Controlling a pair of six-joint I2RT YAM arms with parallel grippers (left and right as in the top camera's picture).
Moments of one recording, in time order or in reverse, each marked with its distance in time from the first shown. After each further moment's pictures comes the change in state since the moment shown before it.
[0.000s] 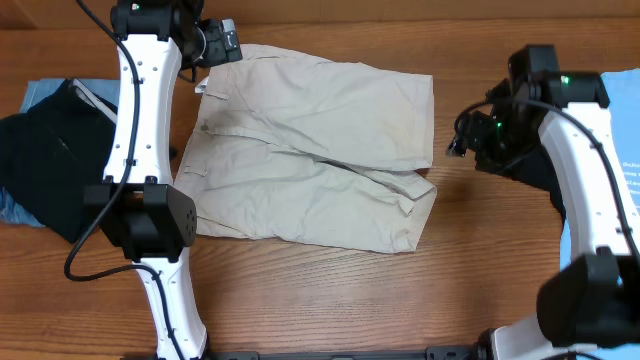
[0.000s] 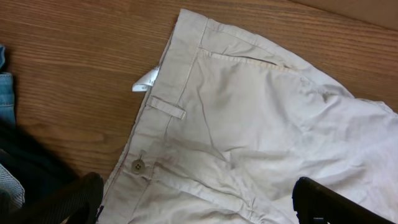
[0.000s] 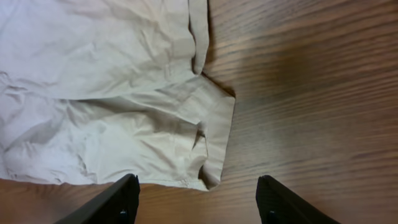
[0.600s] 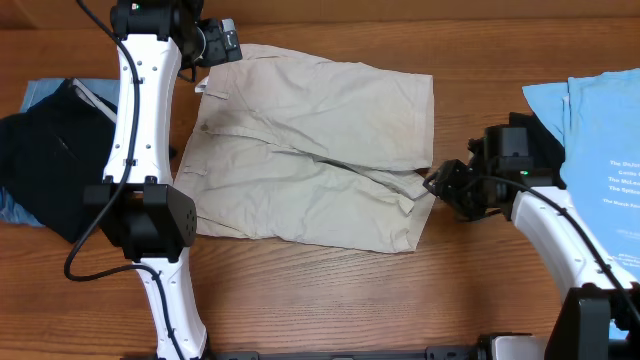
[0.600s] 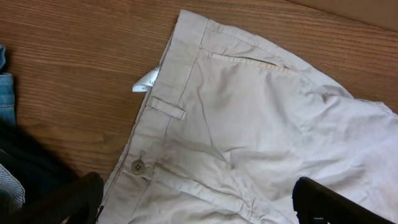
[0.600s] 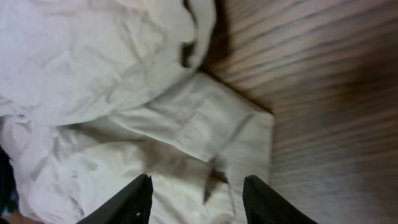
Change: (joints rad) left arm 0.000 0.000 0.000 0.000 0.000 0.000; right arm 0.048 -0.208 -0.686 0.744 -0.106 0.253
